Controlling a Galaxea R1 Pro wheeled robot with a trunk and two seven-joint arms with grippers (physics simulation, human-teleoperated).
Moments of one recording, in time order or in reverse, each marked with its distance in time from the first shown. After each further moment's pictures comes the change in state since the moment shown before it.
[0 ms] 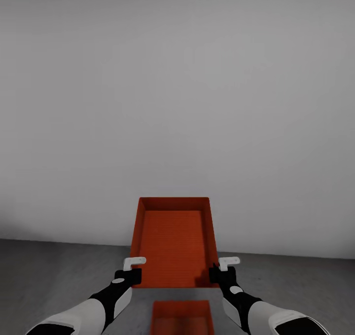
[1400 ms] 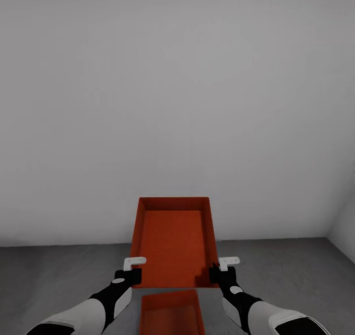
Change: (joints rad) left arm 0.000 0.000 0.000 0.000 0.000 0.000 0.000; right arm 0.000 0.000 0.000 0.000 0.001 -0.001 0.000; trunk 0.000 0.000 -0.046
